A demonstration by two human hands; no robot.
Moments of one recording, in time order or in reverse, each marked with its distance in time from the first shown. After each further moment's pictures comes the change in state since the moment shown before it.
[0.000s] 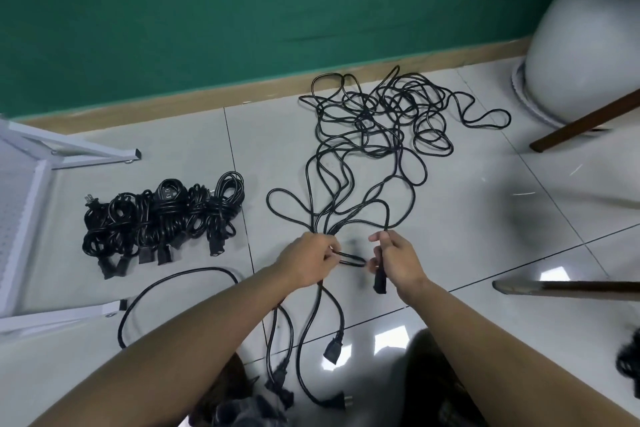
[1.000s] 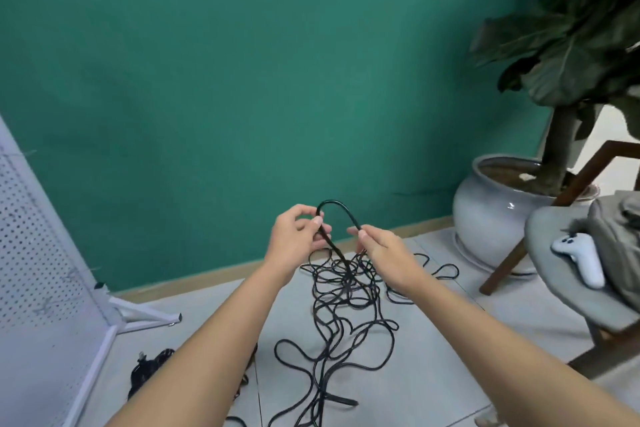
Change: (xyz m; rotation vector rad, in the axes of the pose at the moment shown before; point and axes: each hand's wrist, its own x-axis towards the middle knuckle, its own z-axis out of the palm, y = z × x) left_hand -0.159 0.258 -0.237 -0.837 0.617 0.329; right_hand -0.220 -0.276 -0.096 -0.414 0.022 -0.903
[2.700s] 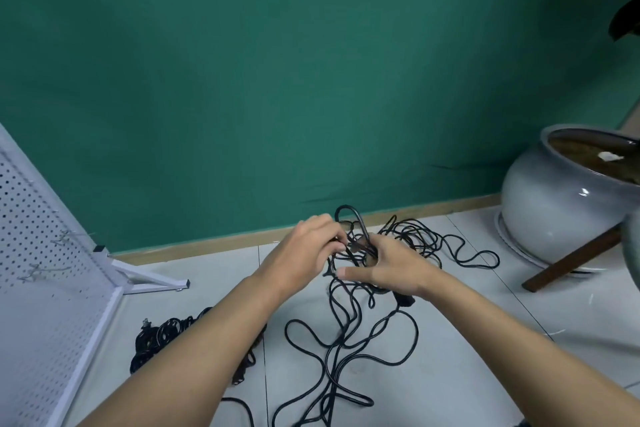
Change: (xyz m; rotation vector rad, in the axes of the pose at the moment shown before) left_hand 0.062 -0.086 -0.040 0.903 -0.259 0.549; right_hand 0.085 0.054 0.057 -0.093 -0.421 0.162
